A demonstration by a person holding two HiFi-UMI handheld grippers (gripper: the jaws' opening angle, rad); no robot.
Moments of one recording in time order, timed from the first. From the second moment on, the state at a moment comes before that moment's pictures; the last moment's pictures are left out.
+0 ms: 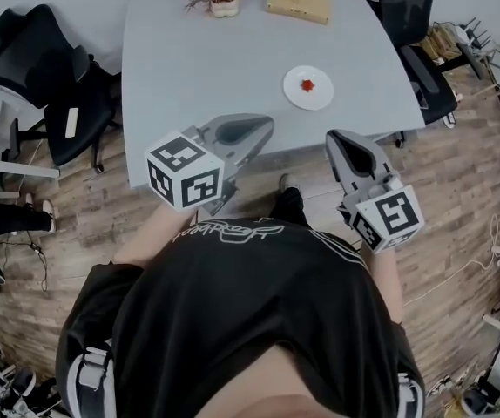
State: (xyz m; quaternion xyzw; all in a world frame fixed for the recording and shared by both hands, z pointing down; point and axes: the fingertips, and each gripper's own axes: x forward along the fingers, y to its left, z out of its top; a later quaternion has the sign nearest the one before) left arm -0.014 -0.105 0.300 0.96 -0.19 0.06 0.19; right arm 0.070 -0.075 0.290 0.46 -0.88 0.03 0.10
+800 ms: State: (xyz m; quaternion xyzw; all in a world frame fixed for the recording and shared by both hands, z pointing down) left arm -0.008 -0.069 0.305 0.96 -0.17 0.08 0.19; right arm 0.061 -0.042 0.309 0.45 -0.88 0.07 0.09
